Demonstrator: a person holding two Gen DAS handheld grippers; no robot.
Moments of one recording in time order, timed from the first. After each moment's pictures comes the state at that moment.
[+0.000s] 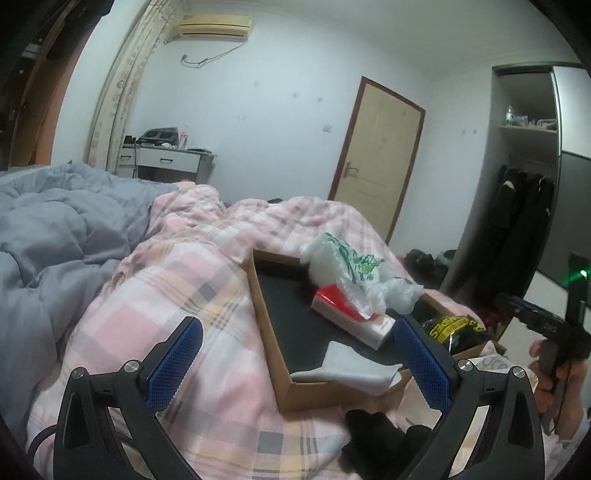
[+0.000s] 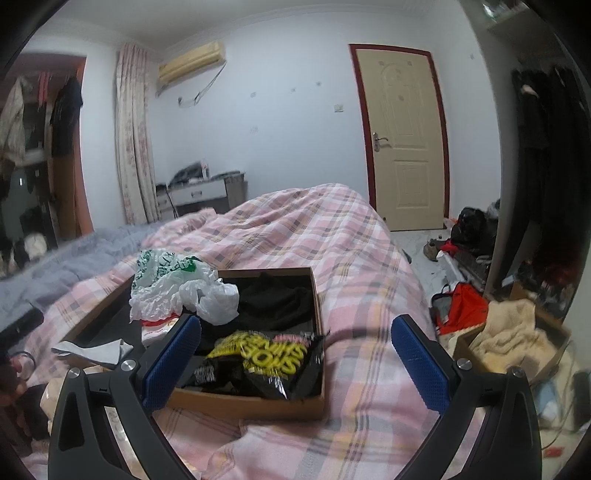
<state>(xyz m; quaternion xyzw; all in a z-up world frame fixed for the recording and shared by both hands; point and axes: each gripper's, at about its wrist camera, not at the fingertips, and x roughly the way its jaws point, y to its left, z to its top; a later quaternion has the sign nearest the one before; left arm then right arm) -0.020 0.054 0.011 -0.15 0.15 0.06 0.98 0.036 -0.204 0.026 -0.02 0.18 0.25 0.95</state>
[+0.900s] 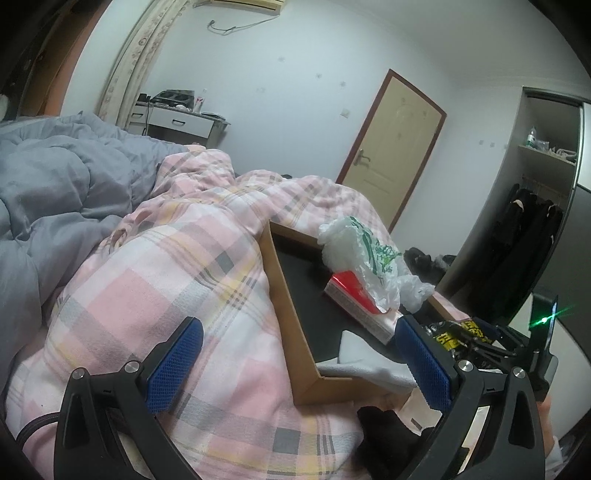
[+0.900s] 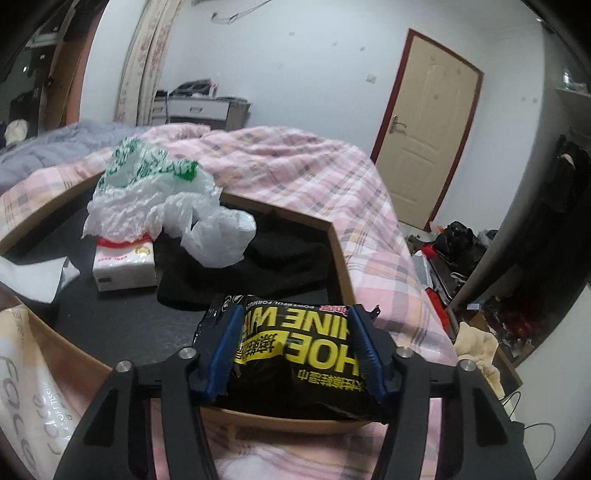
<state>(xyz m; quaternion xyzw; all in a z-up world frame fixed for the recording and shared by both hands) -0.006 0.077 -0.009 -0.22 0.18 0.06 0.96 0.052 -0.136 -0.010 -0.19 0.23 0.20 0.93</state>
